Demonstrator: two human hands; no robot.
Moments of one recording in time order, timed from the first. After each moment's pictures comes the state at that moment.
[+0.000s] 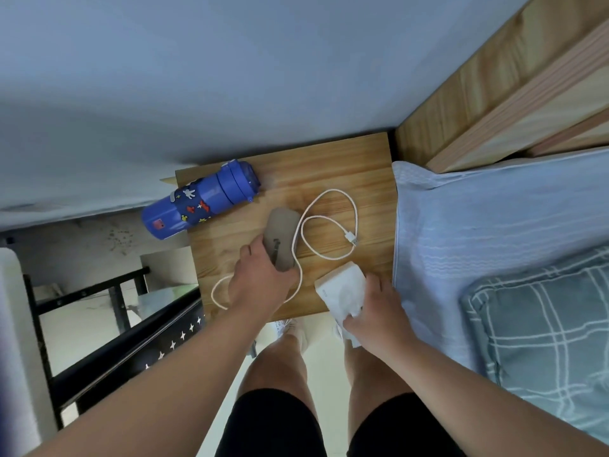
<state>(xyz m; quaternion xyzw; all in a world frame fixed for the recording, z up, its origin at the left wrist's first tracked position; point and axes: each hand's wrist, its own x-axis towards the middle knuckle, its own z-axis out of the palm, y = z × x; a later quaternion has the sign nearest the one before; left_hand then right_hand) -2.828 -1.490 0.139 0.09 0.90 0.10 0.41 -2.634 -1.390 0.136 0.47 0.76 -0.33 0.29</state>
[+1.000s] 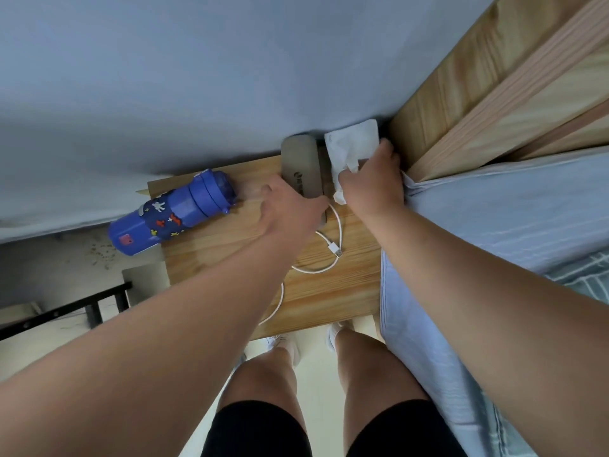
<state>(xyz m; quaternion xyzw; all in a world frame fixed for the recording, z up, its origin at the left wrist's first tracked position) -2.851 -1.345 0.133 0.02 0.89 0.23 0.39 -2.782 -1.236 0.138 0.59 0.72 -0.38 0.02</state>
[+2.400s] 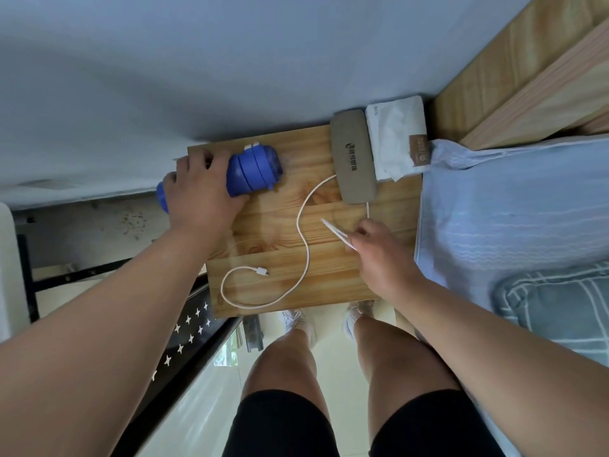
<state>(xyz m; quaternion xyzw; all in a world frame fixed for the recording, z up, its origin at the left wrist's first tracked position) -2.941 -1.501 0.140 0.30 0.94 -0.03 0.14 -2.683 -1.342 0.114 0.20 0.92 -0.29 0.17</state>
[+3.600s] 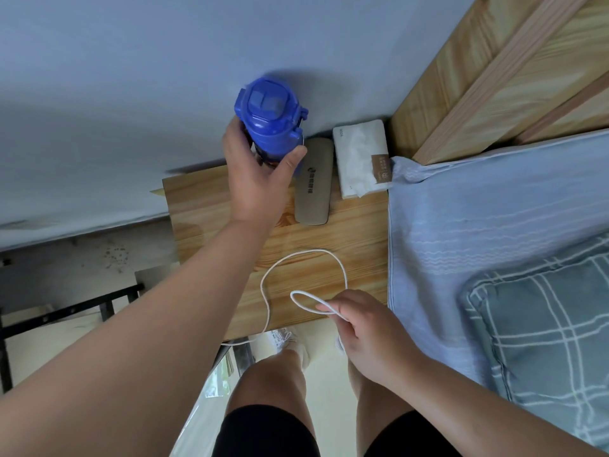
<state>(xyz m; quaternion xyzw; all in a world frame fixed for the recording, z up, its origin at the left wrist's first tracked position) -2.890 -1.386 0.141 0.18 0.79 0.56 0.18 -2.624 -1.389 0.171 0.27 0.84 -0.46 0.07</state>
